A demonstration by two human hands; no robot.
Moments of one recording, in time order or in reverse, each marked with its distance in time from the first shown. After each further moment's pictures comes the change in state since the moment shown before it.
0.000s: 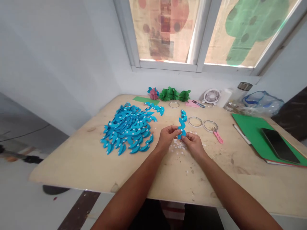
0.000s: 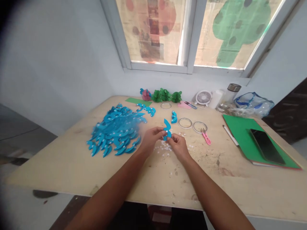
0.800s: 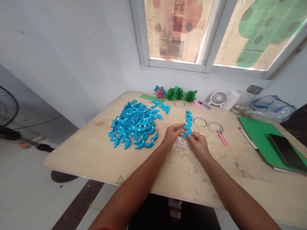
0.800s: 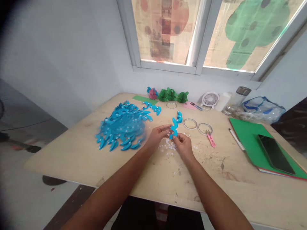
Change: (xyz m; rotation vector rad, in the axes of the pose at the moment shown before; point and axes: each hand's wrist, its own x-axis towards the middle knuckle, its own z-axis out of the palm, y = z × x) left_hand 0.006 -0.008 -0.005 -0.053 -0.064 0.017; right_hand 0.002 0.001 0.000 -0.081 0.042 -0.019
